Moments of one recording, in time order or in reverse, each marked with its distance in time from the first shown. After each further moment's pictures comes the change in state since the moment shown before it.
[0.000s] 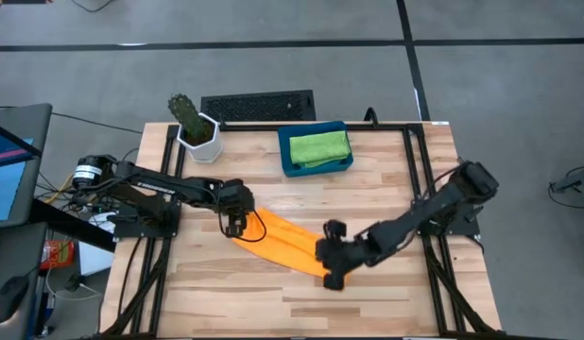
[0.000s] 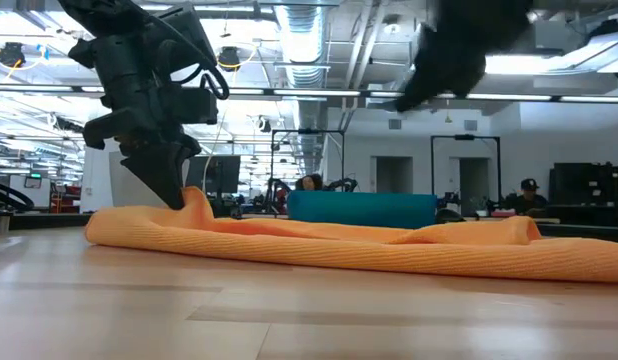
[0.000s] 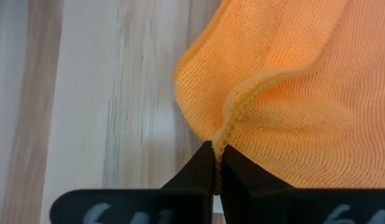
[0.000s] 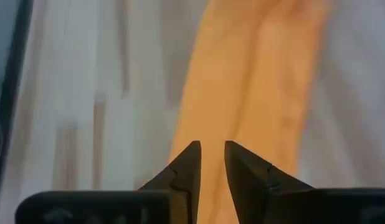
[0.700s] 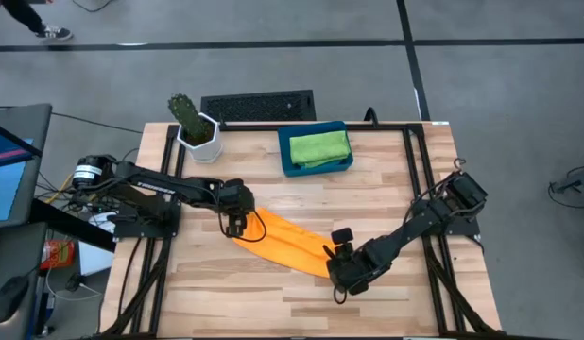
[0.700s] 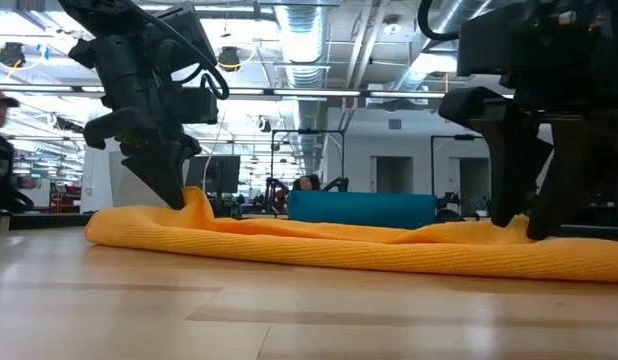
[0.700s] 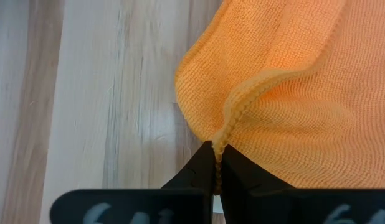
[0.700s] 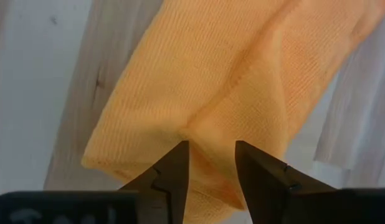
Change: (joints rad) left arm 0.000 0.000 0.000 0.003 0.000 -0.002; right arm 0.088 0.154 -0.004 -0.287 -0.046 -0.312
